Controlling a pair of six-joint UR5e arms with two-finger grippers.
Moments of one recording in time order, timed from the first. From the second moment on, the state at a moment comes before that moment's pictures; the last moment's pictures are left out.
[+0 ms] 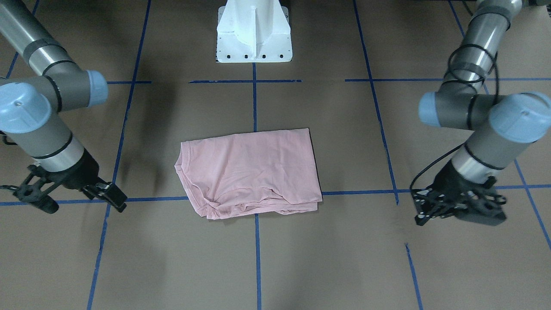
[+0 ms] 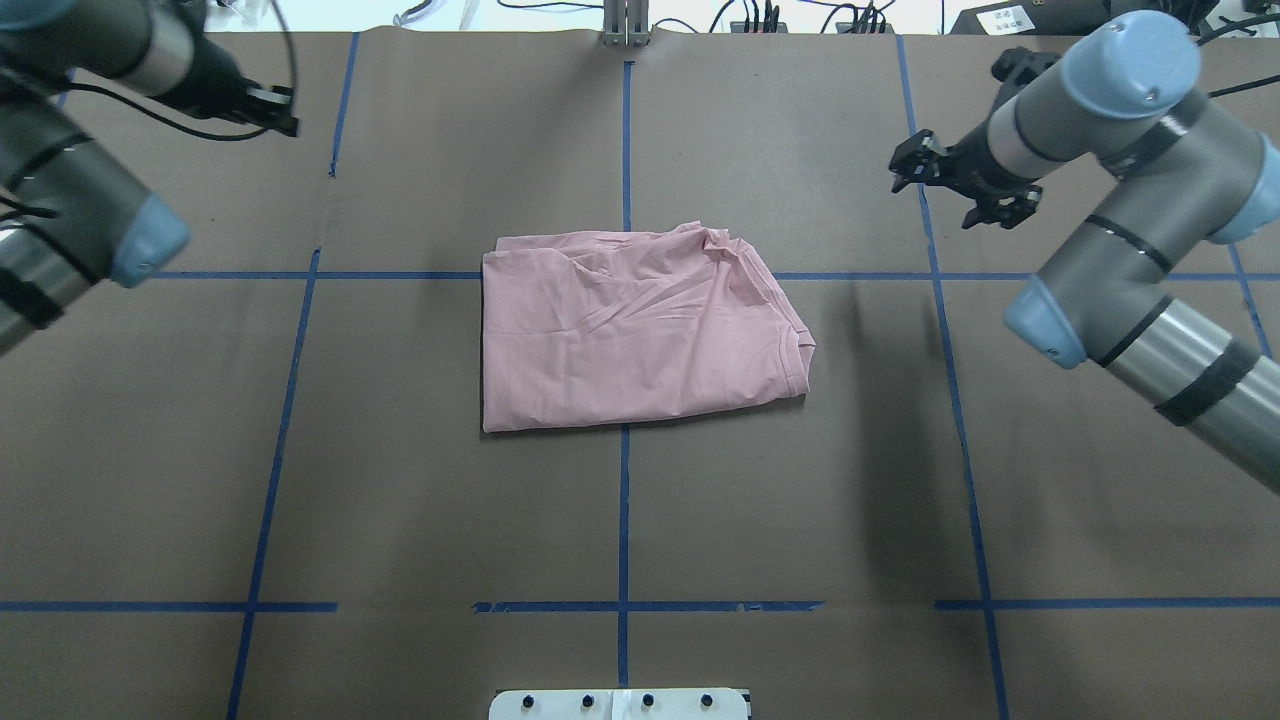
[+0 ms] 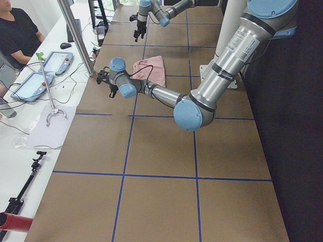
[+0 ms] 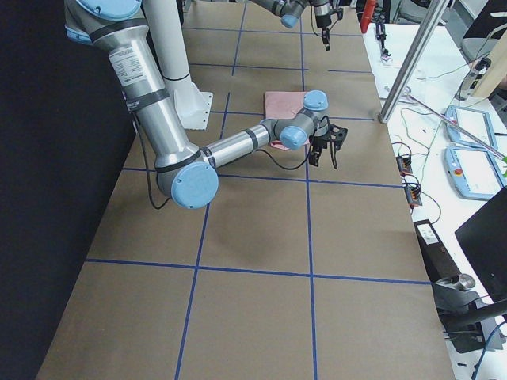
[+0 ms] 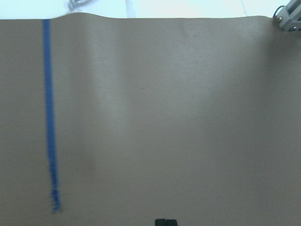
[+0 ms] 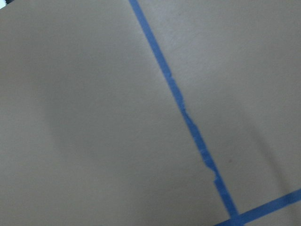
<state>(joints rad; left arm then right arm) -1.10 -2.06 -1.36 -2.20 -2.14 -0.71 0.98 -1.17 1.51 -1.15 2.06 1.31</state>
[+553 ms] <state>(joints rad) -1.31 -1.82 -1.70 -1.79 -2.16 -0.28 1.18 -1.33 1.51 -1.15 2.22 0.93</state>
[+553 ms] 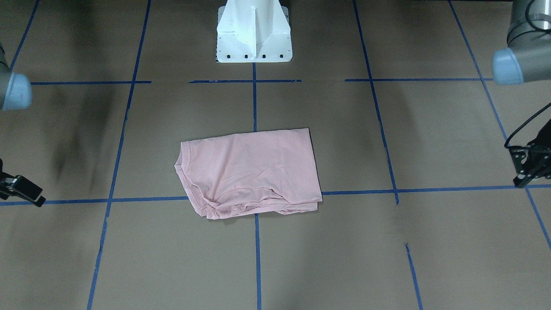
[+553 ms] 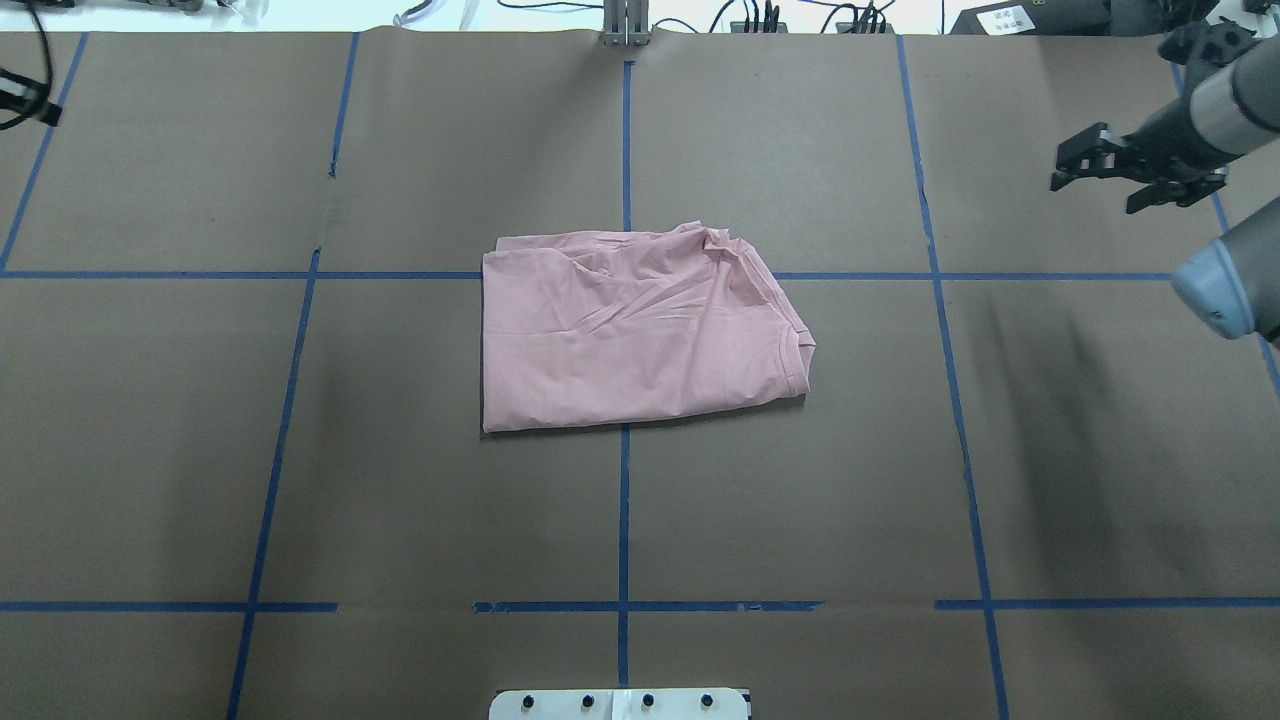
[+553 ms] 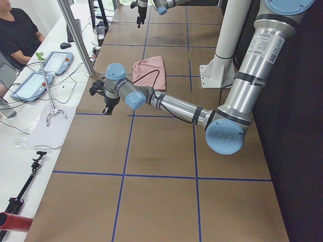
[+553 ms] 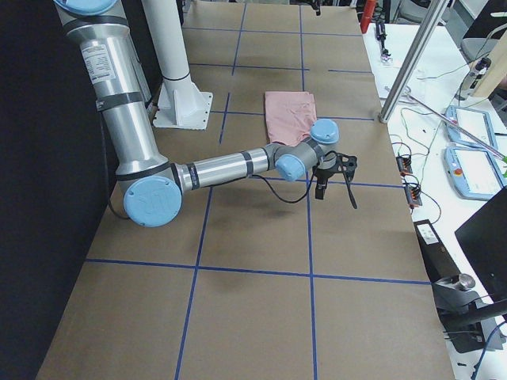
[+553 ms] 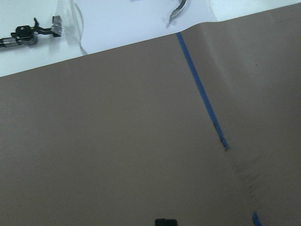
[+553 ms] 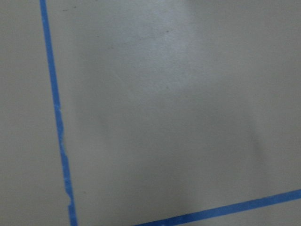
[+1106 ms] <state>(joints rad) -1.52 -1.70 -1.87 -1.44 -2.25 0.06 1.28 -1.48 1.56 -1.16 2.28 0.64</state>
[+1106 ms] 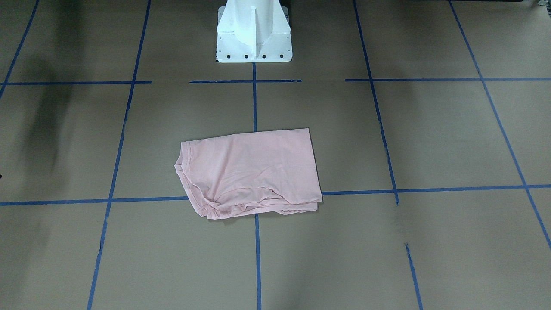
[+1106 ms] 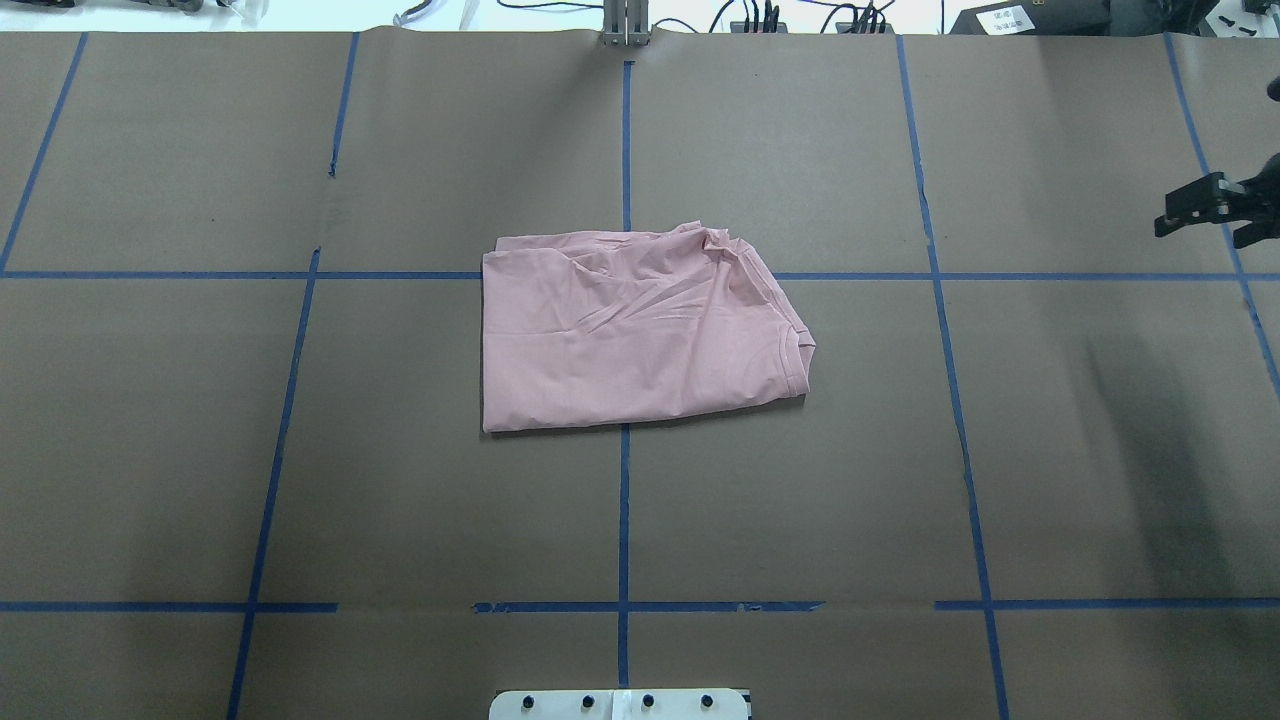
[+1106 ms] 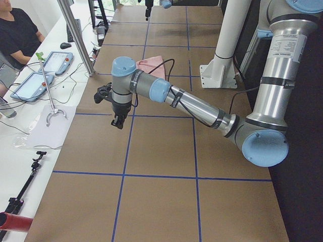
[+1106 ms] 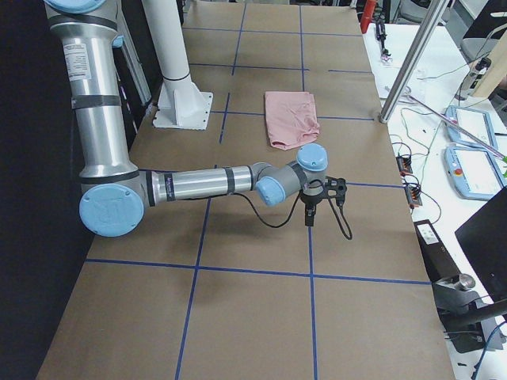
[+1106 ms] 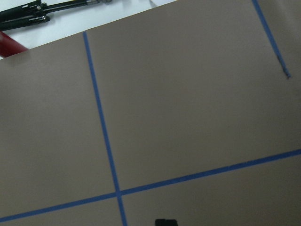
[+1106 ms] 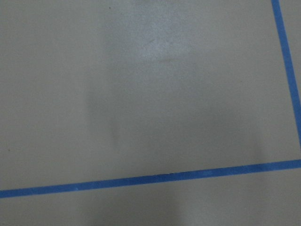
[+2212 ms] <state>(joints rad) -1.61 -1.56 -1.74 -1.48 -2.36 0.17 1.54 -1.56 1.73 -1.65 2.39 -0.01</state>
